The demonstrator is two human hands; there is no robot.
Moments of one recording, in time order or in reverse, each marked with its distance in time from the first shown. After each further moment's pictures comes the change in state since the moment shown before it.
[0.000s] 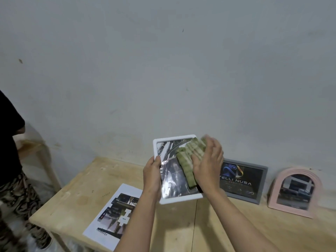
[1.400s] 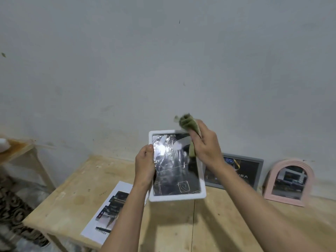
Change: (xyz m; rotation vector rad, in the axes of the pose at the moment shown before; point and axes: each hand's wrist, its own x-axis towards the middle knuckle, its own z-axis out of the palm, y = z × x) left_hand 0.019 0.014 -0.017 0.200 0.019 0.258; right_hand 0.041 -0.037 -0.032 0.432 -0.260 -0.193
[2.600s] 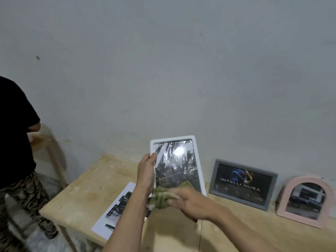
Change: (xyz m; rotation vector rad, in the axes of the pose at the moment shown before) left_hand 0.003 -0.002 -0.038 -0.128 0.015 -0.206; right_hand -0.086 -0.009 0.062 0.036 -0.894 0.125
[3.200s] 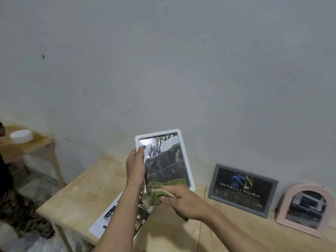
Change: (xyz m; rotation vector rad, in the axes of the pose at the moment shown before) left_hand 0.011 0.018 -0.024 0.009 0.196 0.134; right_hand 0.021 -0.008 0.005 0.007 0.061 -0.009
